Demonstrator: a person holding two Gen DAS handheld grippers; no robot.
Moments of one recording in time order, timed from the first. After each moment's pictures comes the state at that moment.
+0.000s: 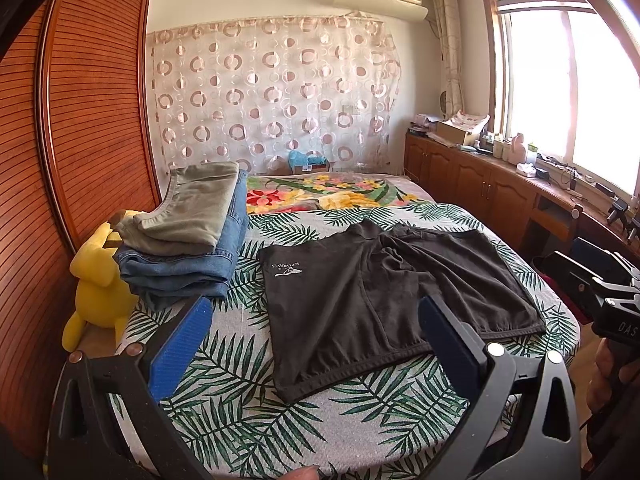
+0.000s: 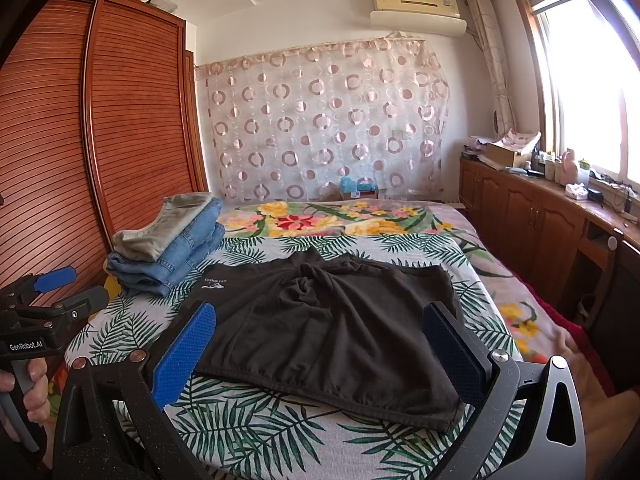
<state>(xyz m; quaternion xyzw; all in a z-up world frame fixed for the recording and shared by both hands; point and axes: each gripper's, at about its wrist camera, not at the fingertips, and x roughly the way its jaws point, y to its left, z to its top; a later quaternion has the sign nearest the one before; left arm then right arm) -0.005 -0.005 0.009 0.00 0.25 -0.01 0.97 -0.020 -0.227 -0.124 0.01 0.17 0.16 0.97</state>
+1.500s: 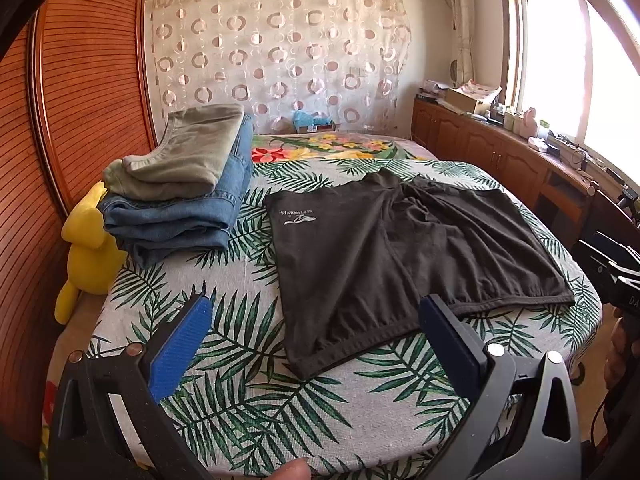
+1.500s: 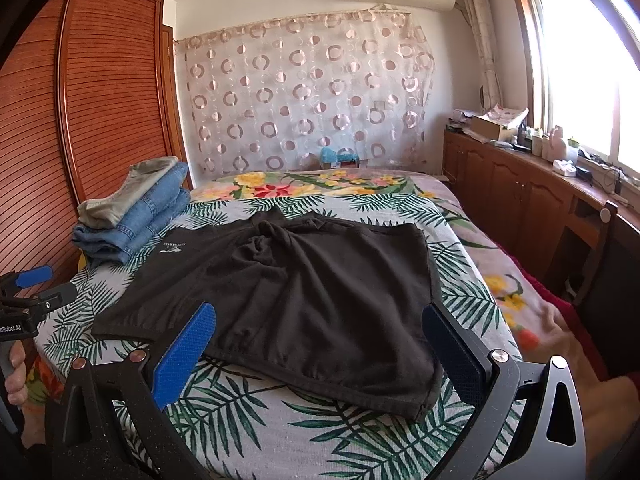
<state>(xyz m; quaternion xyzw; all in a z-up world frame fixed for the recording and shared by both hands) 0.017 0.012 -0.043 -0.01 0.31 0.00 0.95 0.004 -0.243 -0.147 0.00 0.22 0.13 0.97</state>
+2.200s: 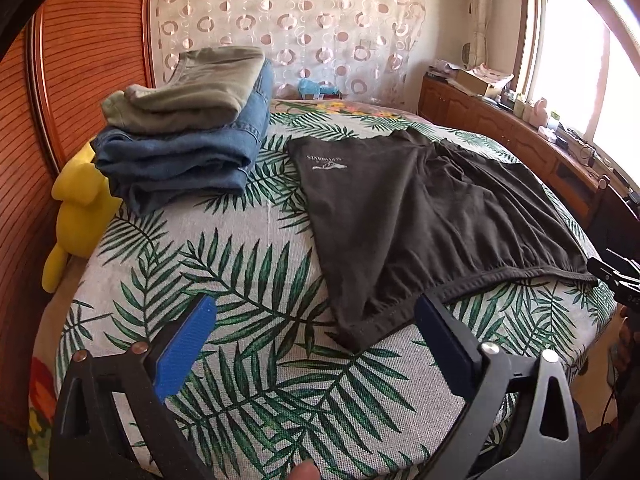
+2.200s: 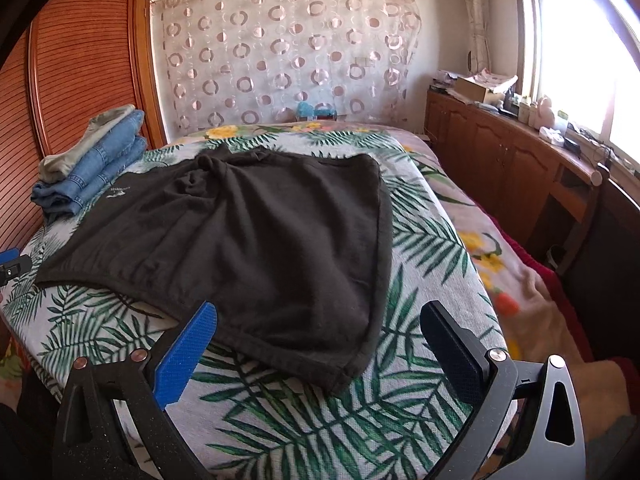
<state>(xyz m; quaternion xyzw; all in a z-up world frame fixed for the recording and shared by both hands) 0.031 0.048 -0.090 -0.04 0.37 -0.01 0.93 0.012 -0.255 -0.150 -0.02 0.31 0.09 0.95</state>
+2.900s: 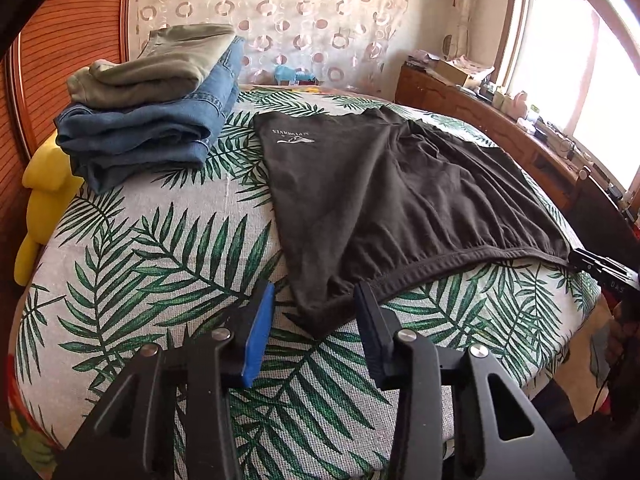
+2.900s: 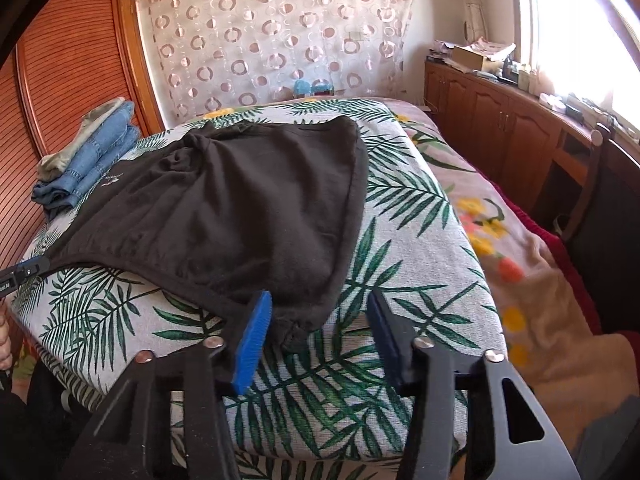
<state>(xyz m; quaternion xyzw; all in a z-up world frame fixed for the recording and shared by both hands) 0.033 0.033 -0.106 -0.05 0.38 -0.06 0.92 -0.026 -0.256 -0.112 0.01 0.34 0.11 0.93</state>
